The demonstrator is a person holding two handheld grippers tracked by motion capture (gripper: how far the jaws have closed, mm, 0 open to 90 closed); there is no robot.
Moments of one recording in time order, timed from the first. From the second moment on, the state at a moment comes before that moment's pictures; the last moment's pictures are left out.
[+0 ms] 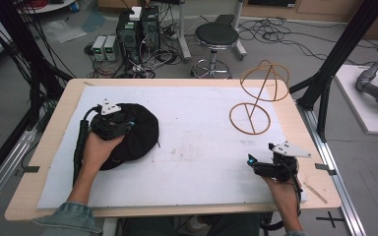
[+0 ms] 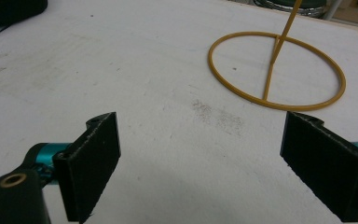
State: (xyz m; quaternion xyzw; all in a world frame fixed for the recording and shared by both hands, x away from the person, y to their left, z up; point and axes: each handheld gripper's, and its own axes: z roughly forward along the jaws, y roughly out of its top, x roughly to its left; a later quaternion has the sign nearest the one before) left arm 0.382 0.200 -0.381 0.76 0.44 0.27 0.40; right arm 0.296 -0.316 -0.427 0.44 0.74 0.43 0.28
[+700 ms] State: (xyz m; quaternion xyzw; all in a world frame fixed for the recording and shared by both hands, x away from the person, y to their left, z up) left arm 0.373 0.207 -0.370 0.75 0.42 0.26 0.44; right arm 0.295 -0.316 -0.427 0.43 0.74 0.43 0.28
